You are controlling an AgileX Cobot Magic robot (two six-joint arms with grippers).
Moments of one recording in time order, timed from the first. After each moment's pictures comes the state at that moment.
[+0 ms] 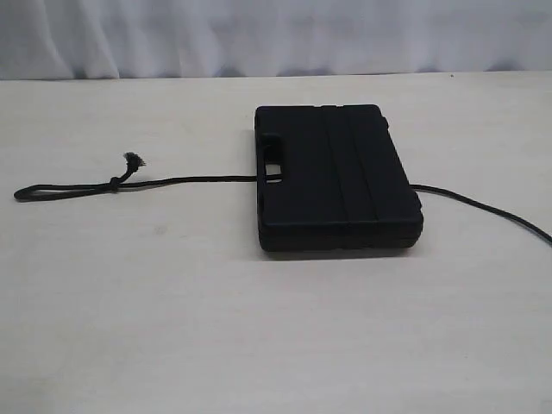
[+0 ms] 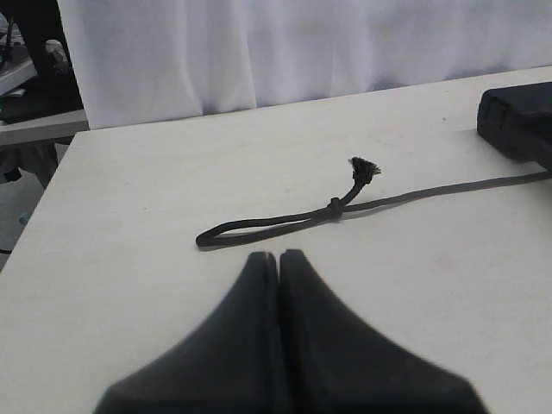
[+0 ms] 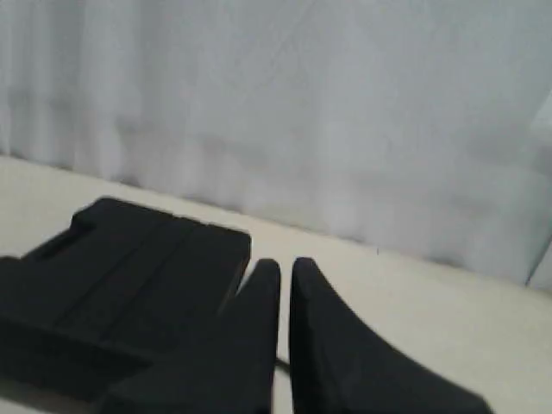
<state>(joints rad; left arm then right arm) -0.04 0.00 0.00 -0.04 0.34 0.08 0.13 0.01 0.00 -0.22 0.08 0.04</state>
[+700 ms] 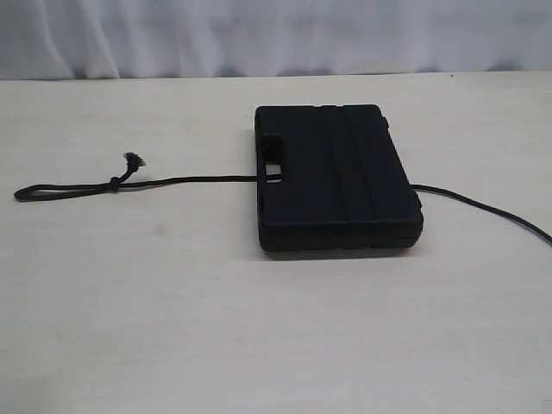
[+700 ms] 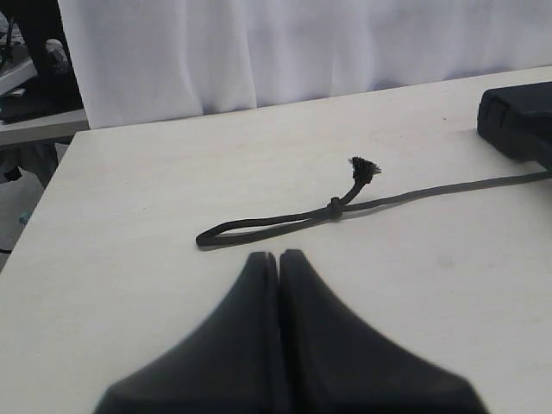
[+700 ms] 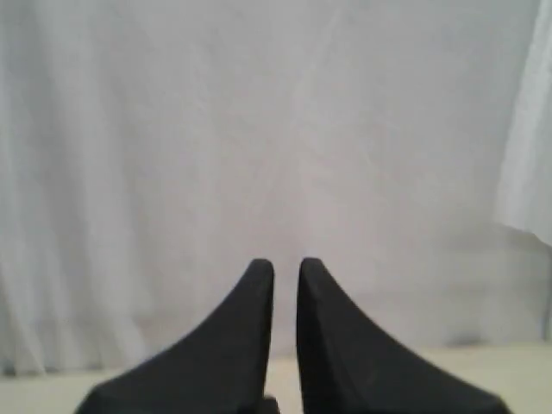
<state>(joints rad) -0.04 0.00 0.00 -0.04 0.34 0.08 0.13 0.20 -0.58 -0.31 0.33 0.43</state>
